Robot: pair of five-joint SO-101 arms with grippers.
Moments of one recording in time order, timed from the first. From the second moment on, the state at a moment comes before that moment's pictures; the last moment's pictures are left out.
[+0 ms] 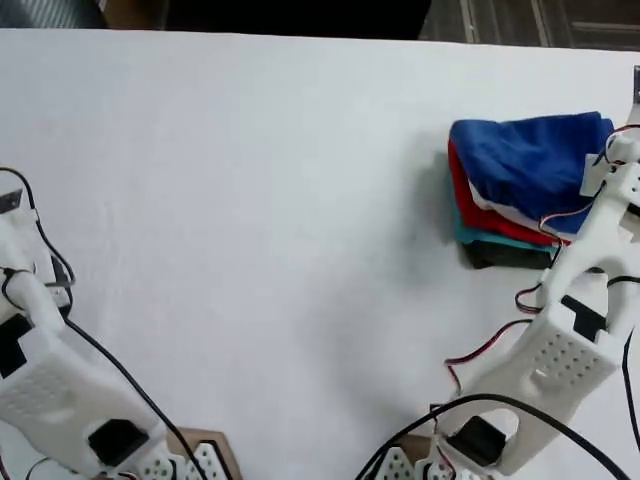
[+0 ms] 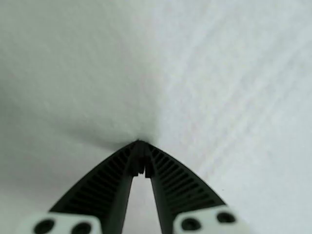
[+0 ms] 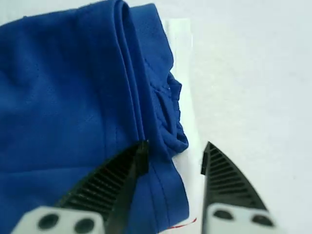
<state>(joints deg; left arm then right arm) -48.7 22.2 16.2 70.1 -13.5 31.1 31.1 -30.5 64.9 24.3</state>
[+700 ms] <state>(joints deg) -48.7 22.2 16.2 70.1 -13.5 36.2 31.3 -39.7 65.1 24.1</state>
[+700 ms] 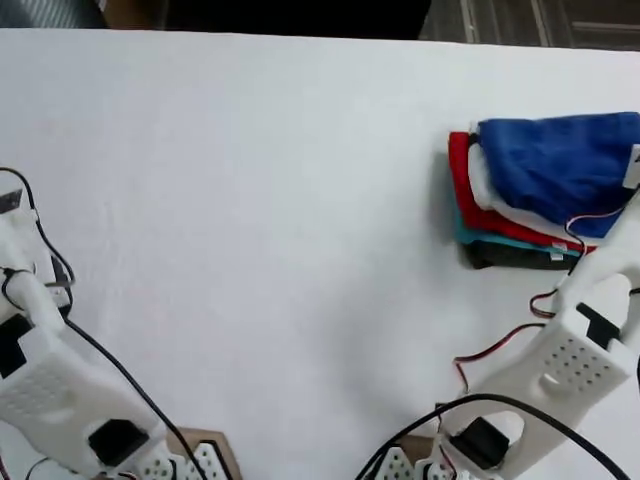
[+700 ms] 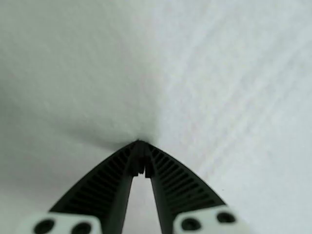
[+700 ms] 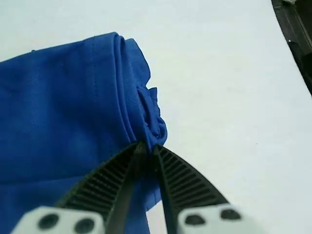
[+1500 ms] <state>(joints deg) -33.1 7.3 1.6 87.4 -13.3 24.3 22.0 -51.9 95.4 23.7</state>
